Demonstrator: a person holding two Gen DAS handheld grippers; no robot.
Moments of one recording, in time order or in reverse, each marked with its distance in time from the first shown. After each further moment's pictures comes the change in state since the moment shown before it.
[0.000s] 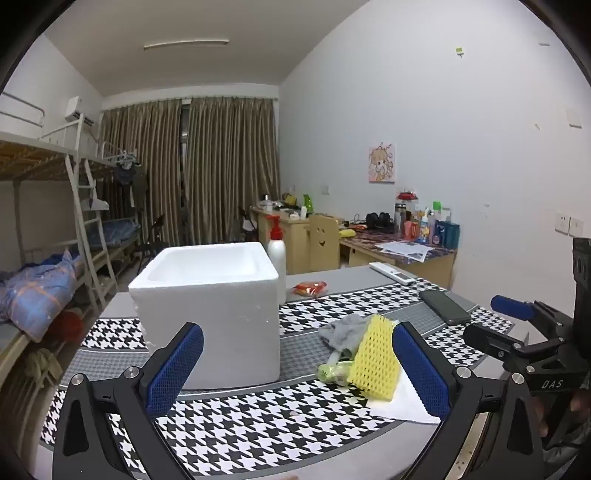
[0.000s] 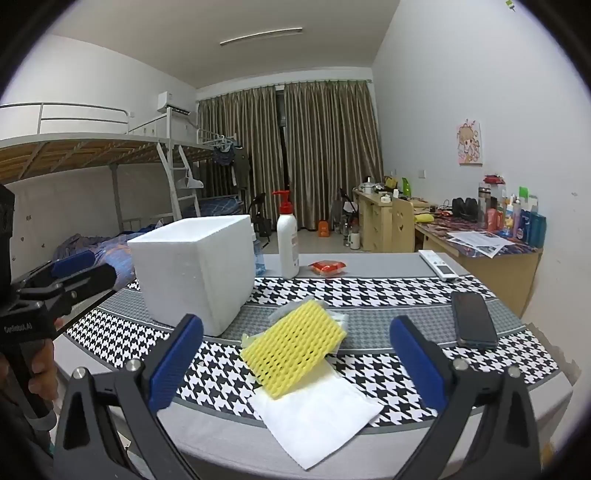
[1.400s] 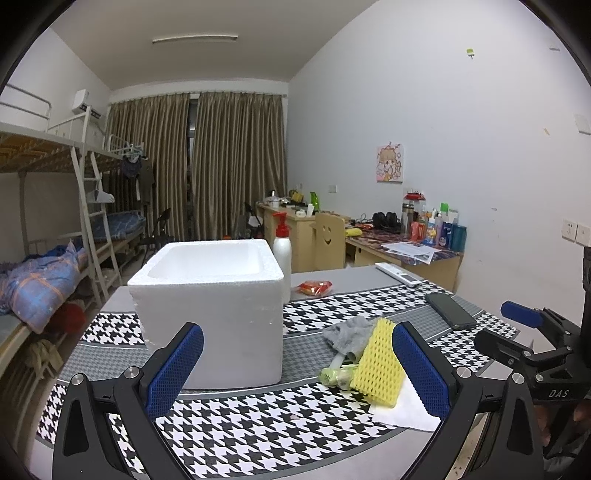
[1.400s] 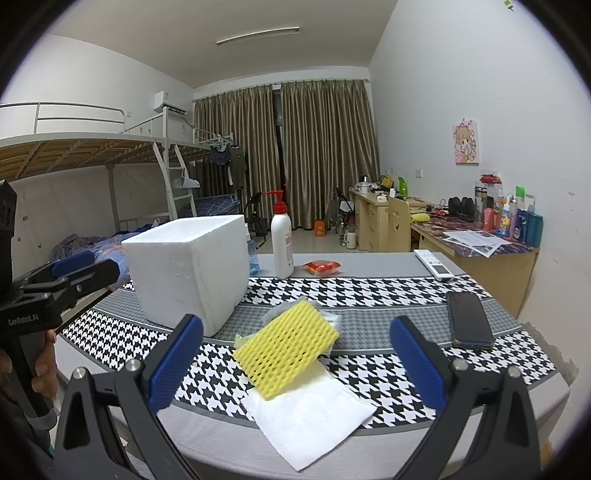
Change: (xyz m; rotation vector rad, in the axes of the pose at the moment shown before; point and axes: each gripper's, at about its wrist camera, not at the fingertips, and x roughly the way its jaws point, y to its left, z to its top) left arm 0.006 0.001 0.003 -0.005 -0.026 0.044; right arm 0.001 -0.003 0.000 -0.010 -0.010 -0.018
